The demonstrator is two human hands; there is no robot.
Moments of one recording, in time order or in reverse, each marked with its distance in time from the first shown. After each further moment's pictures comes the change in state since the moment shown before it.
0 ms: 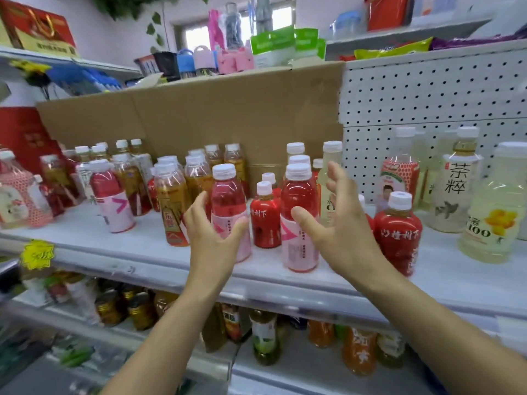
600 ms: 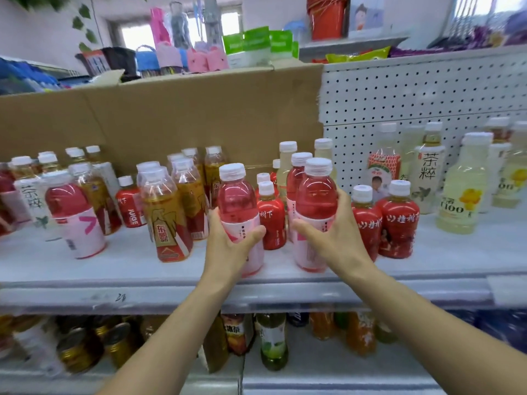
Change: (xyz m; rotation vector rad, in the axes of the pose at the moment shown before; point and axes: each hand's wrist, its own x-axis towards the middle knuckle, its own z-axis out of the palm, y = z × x) left_hand 0.039 -0.046 -0.003 -0.225 -0.320 0.010; right_hand -0.001 0.014 0.060 0.023 0.207 0.262
